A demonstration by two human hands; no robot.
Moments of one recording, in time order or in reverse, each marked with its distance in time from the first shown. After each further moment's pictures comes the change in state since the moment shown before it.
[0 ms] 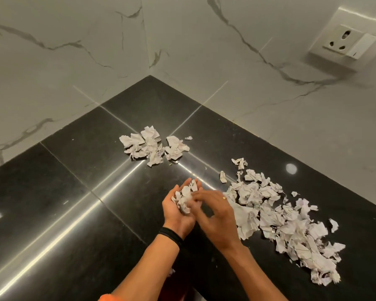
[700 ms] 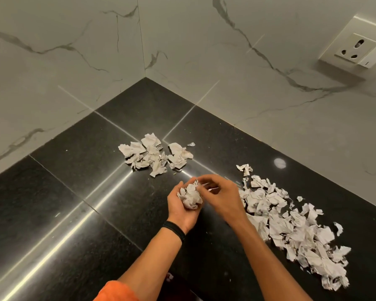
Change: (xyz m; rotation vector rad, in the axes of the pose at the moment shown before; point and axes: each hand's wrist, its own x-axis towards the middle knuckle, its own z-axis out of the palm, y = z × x) left_hand 0.034 0.038 0.020 0.140 -0.005 -0.040; right_hand 0.080 0.006 0.013 0.149 -0.093 0.388
